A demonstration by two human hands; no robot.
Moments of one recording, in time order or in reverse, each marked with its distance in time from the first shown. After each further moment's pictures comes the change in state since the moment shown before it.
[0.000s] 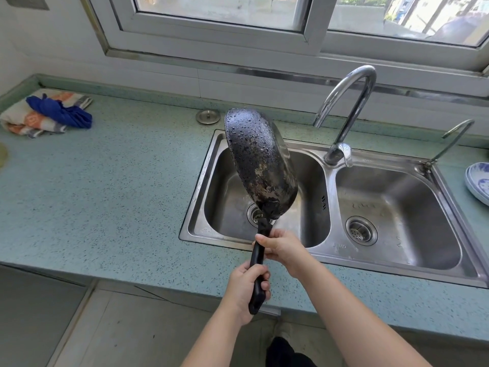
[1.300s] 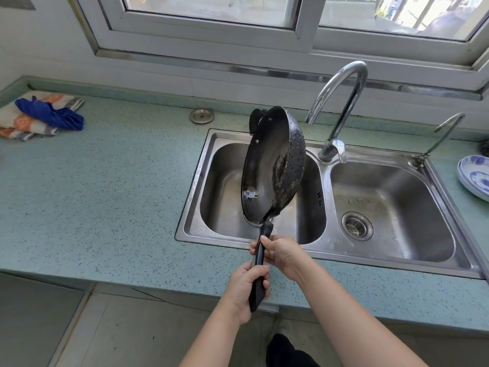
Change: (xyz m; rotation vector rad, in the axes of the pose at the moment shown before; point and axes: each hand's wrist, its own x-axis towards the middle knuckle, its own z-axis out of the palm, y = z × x) left_hand 0.005 -0.006 -0.003 0.069 -0.069 -0.018; right_hand -0.008 0.005 0.001 0.168 0.003 0.090
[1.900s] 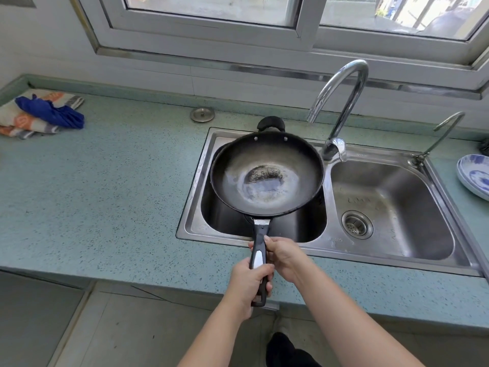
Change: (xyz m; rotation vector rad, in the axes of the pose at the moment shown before) left_hand -0.003 0.003 0.006 0.209 0.068 0.078; right_hand 0.000 0.008 0.003 0.073 0.054 0.068
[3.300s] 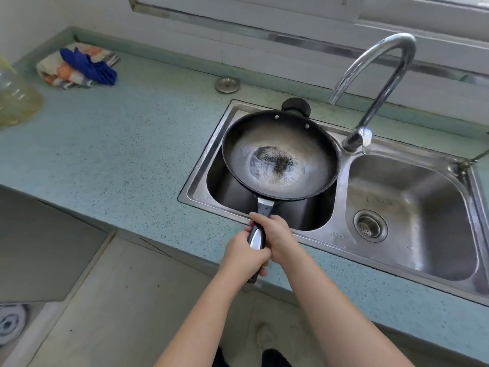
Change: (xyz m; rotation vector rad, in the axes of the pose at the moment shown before) left_hand -0.010 0.007 0.040 0.512 0.287 0.053; right_hand 0.007 -0.003 -0.010 -0.005 -0.082 -0.041
